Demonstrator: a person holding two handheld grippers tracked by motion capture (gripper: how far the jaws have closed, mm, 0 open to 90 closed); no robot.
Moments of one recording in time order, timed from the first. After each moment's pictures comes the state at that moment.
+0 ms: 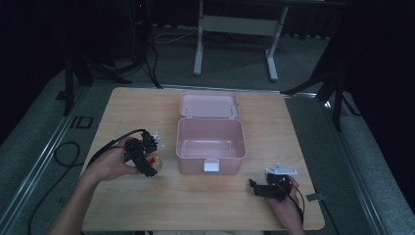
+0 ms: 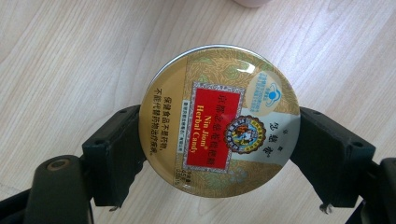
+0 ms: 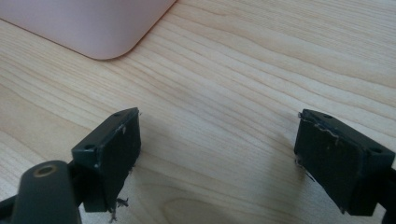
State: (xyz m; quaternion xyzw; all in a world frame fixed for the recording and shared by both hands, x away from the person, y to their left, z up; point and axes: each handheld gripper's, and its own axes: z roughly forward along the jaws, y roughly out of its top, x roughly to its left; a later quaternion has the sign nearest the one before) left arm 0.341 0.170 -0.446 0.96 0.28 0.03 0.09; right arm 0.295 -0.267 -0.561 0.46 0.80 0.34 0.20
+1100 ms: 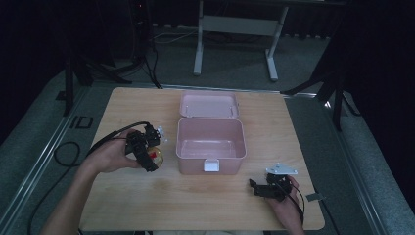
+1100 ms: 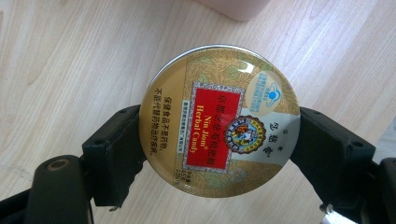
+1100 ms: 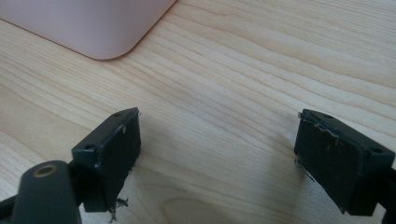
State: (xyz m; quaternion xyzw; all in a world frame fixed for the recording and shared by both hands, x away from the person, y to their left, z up) left arm 0.345 0.159 -0.415 0.96 0.25 0.04 0.07; right arm 0.295 -0.267 -0.561 0.46 0.80 0.34 0.20
